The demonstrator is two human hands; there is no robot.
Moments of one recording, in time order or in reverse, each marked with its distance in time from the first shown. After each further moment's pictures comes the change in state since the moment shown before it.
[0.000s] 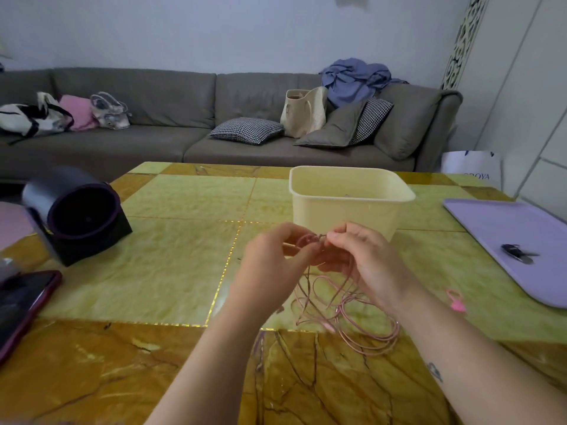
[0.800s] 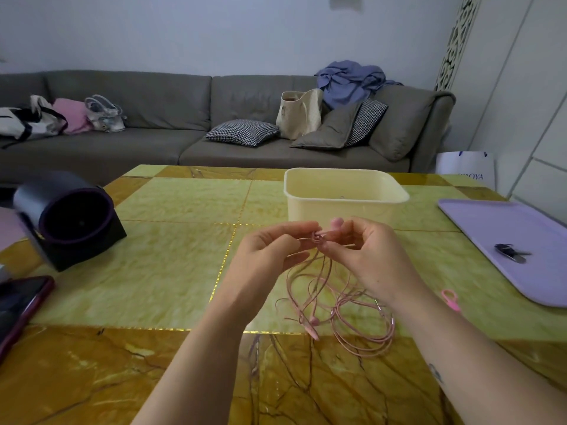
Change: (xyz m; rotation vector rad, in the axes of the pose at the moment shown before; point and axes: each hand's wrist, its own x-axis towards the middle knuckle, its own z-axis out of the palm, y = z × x) left_hand 0.003 0.003 -0.004 -0.687 -0.171 -0.109; right_hand -0.003 -0.006 -0.007 -0.488 0.211 -0.198
